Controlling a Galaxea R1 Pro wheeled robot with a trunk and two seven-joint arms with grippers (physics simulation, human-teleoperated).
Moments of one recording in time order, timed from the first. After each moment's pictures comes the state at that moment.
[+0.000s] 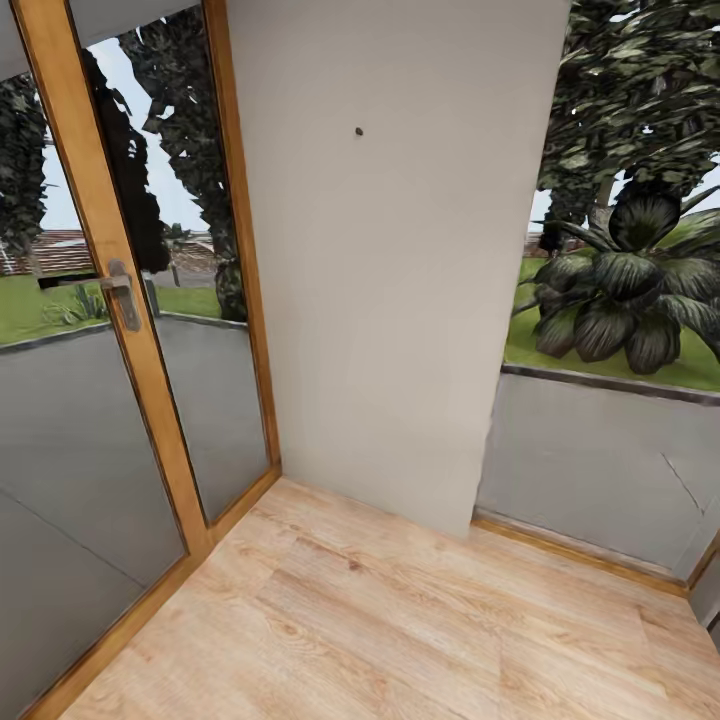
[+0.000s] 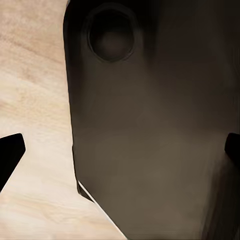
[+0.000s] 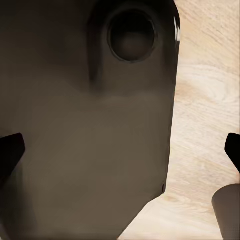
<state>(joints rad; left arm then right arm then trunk) 0.00 0.00 0.00 0.00 0.00 0.00 0.00 0.00 0.00 0.00 0.00 0.00 0.00 0.00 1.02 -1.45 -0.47</state>
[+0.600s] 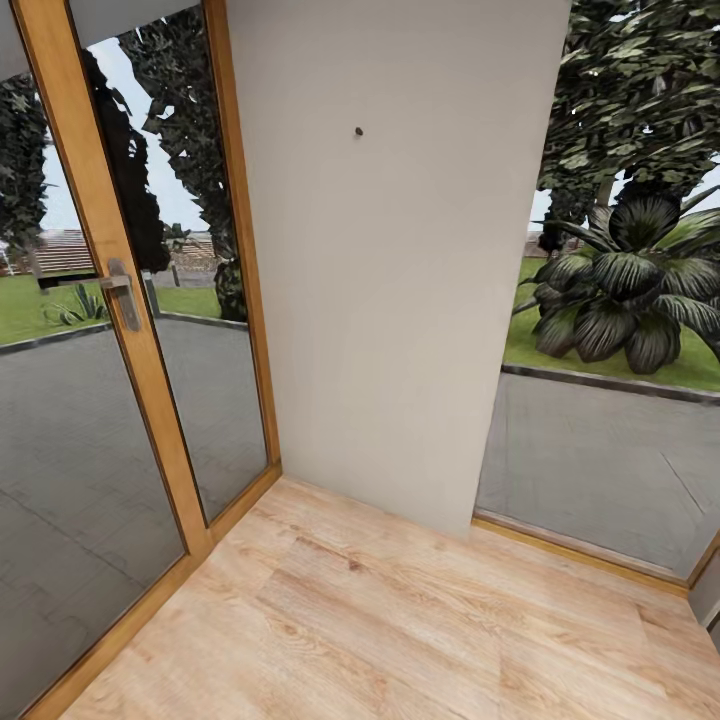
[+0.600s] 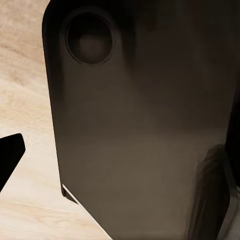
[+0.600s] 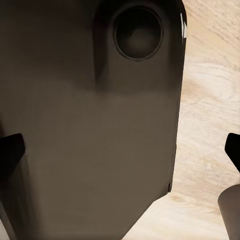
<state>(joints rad) 0.00 -0.02 0.00 0.00 0.00 0.00 -0.01 0.00 0.00 -0.01 0.01 0.00 -0.01 0.02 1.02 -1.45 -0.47</state>
